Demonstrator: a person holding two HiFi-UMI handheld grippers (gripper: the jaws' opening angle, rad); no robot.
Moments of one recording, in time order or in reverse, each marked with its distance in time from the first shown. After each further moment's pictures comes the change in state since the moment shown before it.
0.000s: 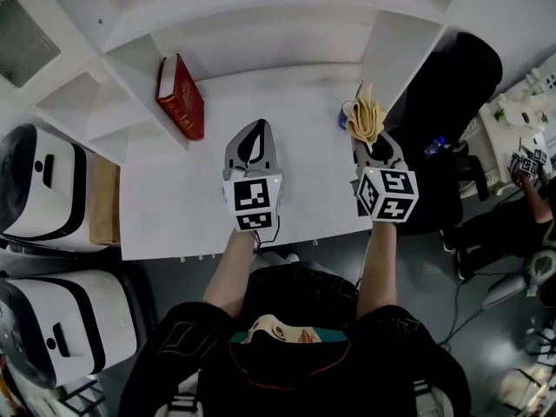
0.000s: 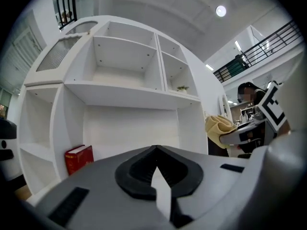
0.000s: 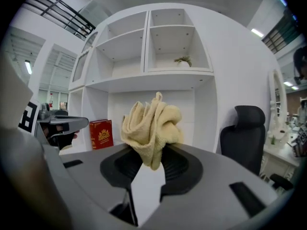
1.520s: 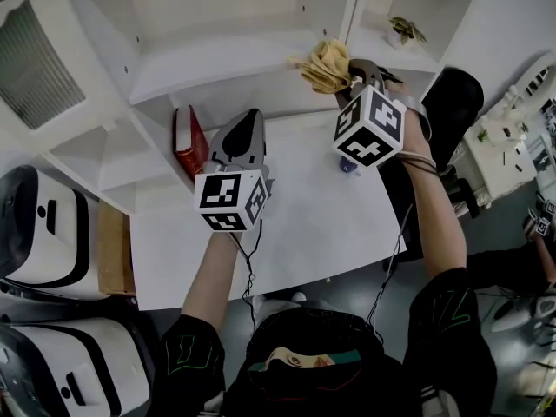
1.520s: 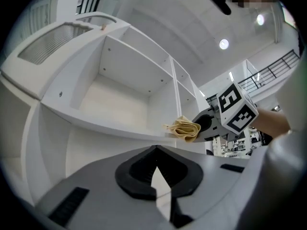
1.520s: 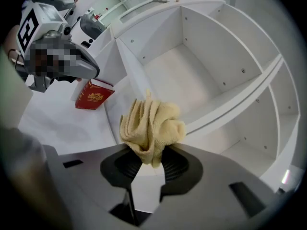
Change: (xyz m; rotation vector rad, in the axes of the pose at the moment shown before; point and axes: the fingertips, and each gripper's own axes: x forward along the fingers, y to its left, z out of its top) left arm 0.033 0.085 0.136 -0.152 -0.215 -0.196; right arm 0.100 0.084 0.212 -1.099 0.251 -0.046
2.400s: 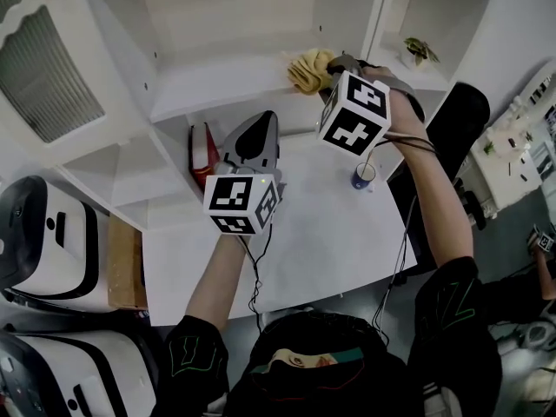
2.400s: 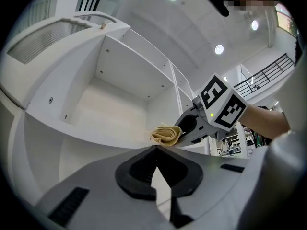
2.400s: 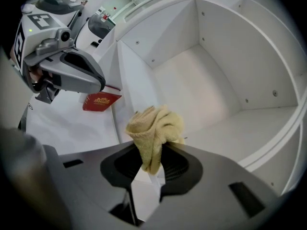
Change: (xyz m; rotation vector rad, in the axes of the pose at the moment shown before) left arm 0.016 0.018 0.029 0.012 -0.049 -0.064; right arm 0.027 -0.001 0.070 -0.104 0.010 0.141
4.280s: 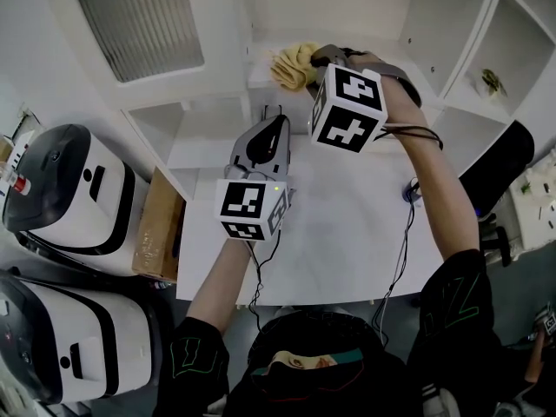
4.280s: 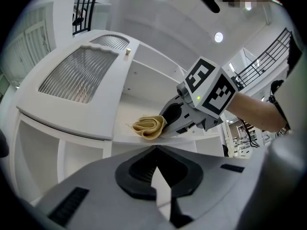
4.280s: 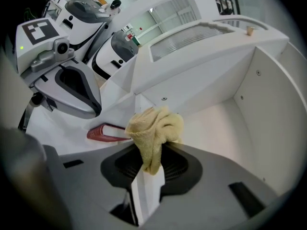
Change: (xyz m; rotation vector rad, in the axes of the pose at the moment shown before) left arm -0.111 0.100 0.020 0.115 0.009 0.174; right arm -0.001 0.063 0.202 -0.227 -0.269 0.066
